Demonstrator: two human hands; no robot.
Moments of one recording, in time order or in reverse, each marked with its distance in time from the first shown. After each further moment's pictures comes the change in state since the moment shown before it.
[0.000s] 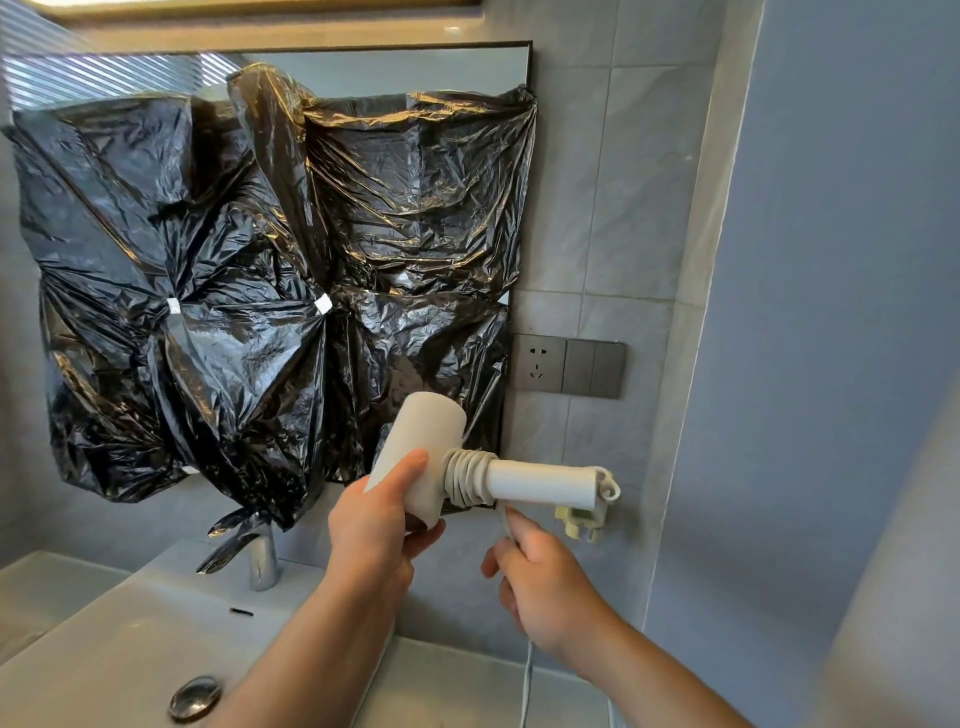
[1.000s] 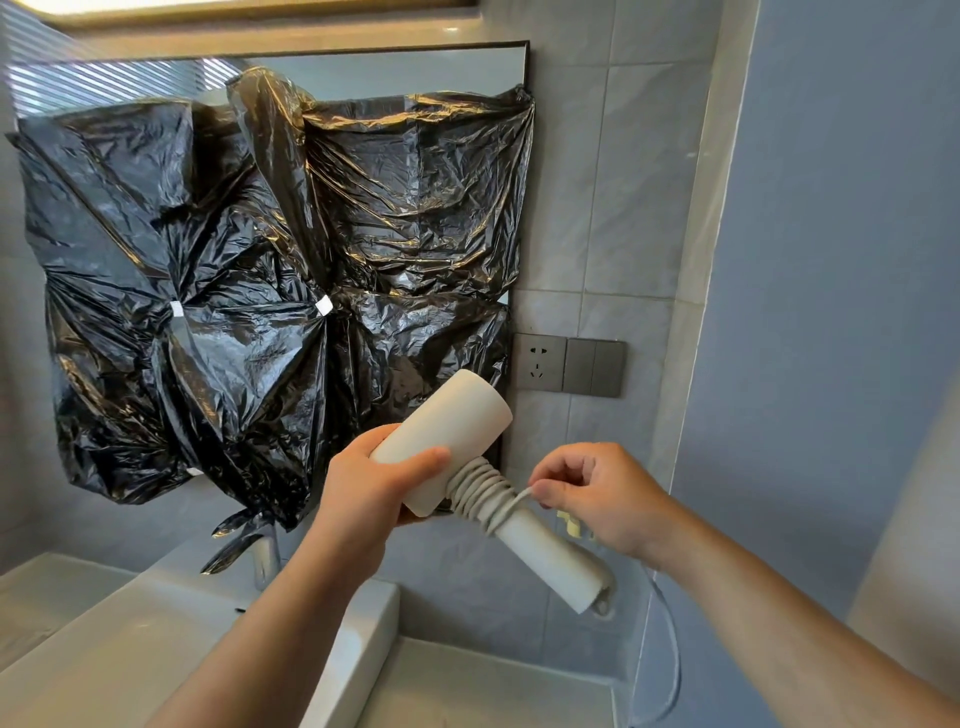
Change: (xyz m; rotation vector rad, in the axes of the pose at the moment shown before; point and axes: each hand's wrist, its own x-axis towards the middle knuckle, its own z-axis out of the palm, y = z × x) left_hand -0.010 0.029 -0.005 0.343 -0.262 0.288; right_hand 0.010 -0.050 -0.074 -0.207 -0.001 -0.279
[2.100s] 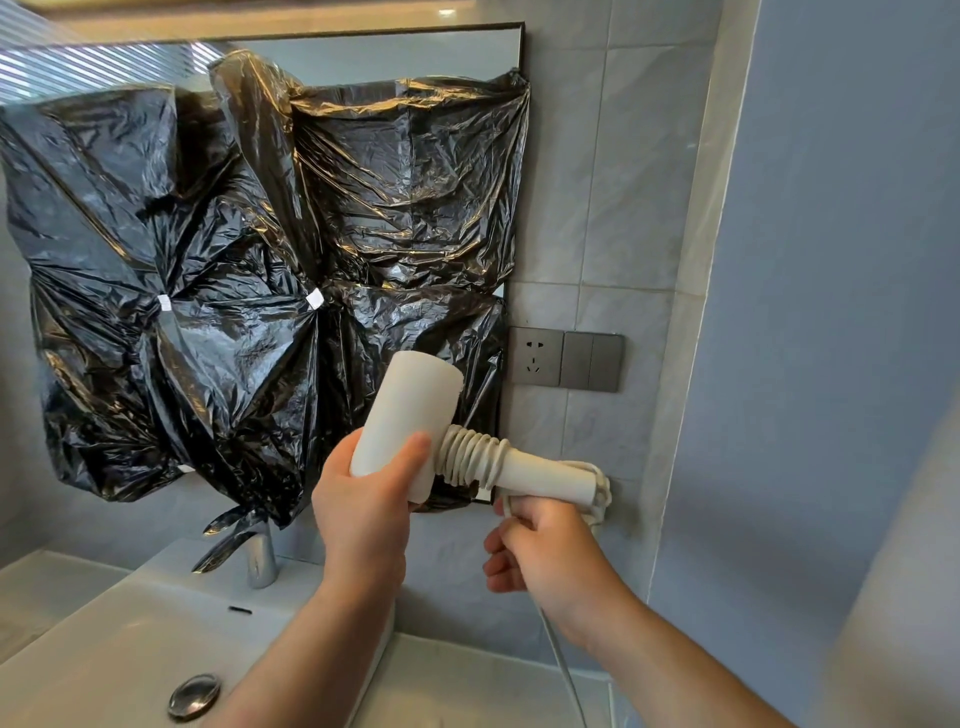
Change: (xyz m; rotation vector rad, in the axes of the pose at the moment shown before) left_hand 0.000 -0.021 0.022 -0.171 0.352 0.116; right_hand -0.013 0.014 0.067 0.376 0.118 0.323
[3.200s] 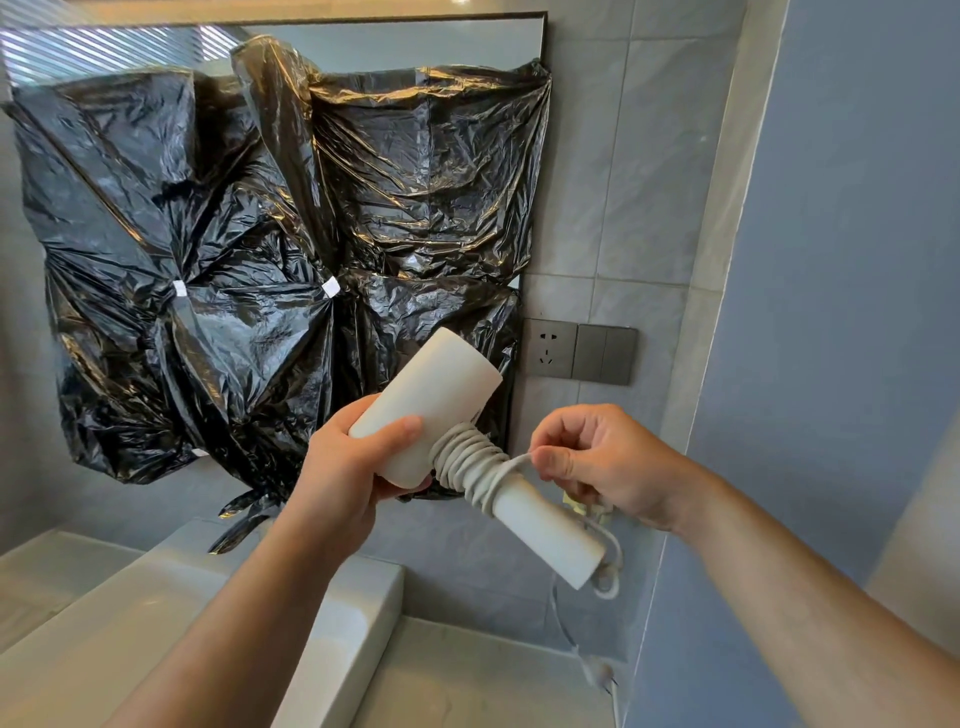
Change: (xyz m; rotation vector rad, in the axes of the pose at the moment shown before) left_hand 0.026 0.033 -0.037 -0.019 -0.443 -0.109; right_hand 0.013 -0.066 -0.045 -0.115 -0.380 -0.285
